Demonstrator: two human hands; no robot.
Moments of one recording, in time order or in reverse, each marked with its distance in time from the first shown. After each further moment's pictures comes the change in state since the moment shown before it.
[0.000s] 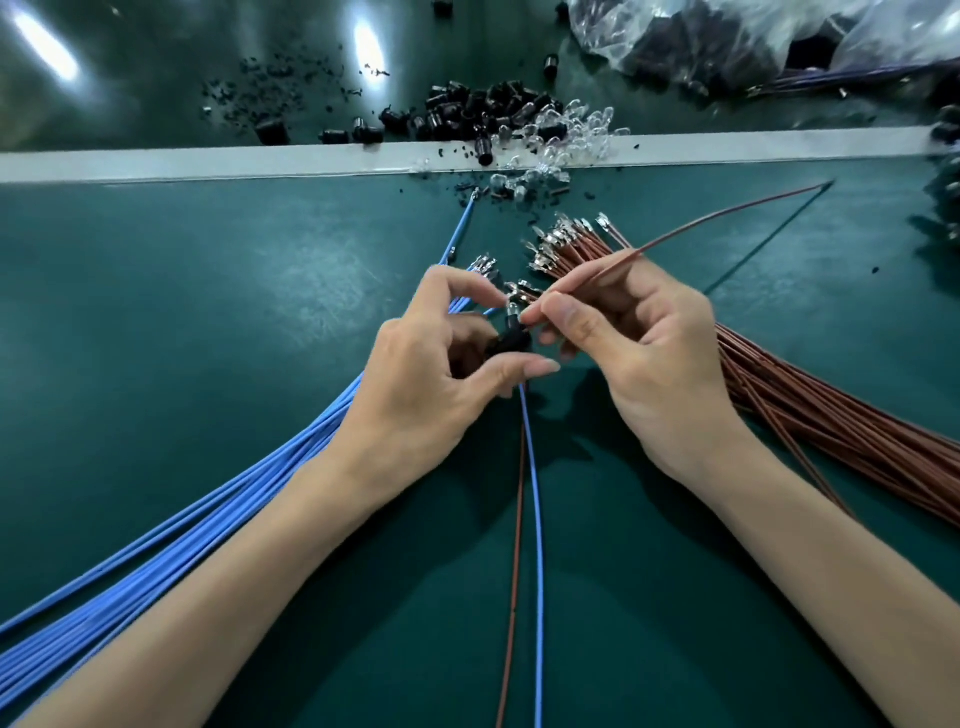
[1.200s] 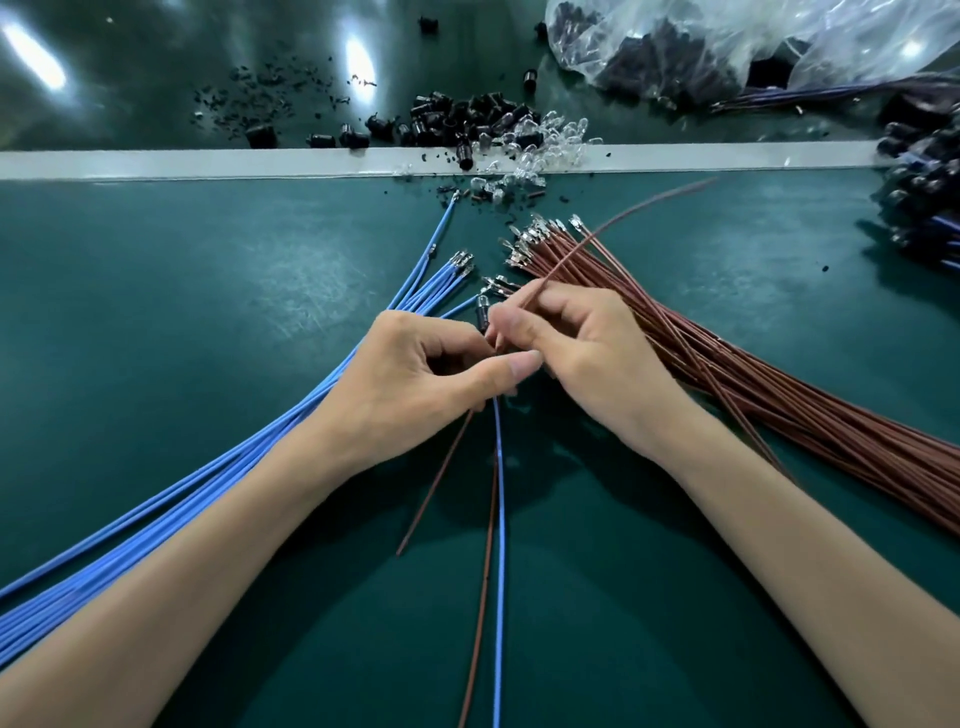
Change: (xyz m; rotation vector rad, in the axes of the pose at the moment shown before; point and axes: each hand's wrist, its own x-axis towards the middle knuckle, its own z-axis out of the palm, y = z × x) left_hand -0.007 0.010 -0.005 -0.002 -0.199 -0.048; right_hand 0.001 0.002 -0.005 -0.275 -0.196 0.060
